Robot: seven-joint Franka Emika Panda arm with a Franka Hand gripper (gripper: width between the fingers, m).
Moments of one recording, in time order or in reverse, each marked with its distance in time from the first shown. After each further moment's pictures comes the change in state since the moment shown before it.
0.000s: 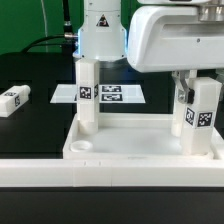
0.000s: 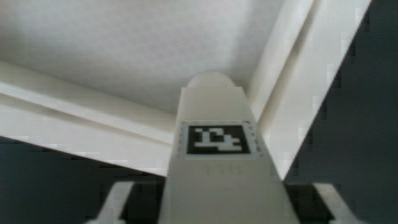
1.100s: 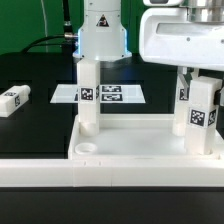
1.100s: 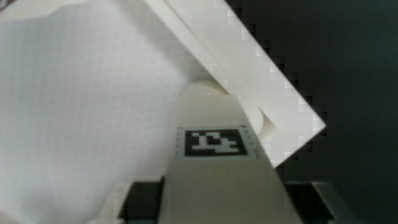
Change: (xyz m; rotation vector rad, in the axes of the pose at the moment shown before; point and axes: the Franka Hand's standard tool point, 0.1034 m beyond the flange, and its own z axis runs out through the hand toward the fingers) arm 0.000 -0.009 0.001 0.027 -0.015 1.131
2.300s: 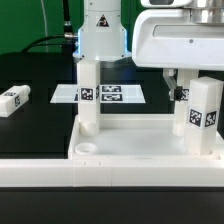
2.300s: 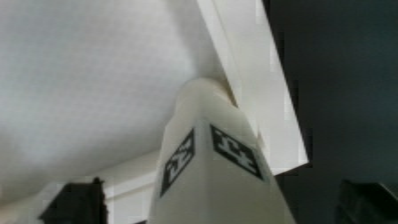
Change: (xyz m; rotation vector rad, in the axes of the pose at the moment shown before) arm 0.000 0.000 0.001 -0.002 0.000 -0.503
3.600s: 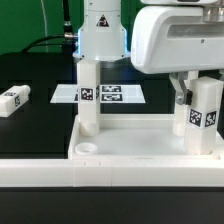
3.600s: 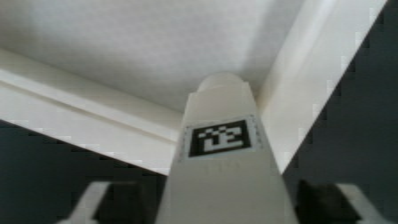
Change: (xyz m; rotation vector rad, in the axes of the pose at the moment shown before) arm 0.004 0.005 -0.001 -0.037 0.007 -0.731
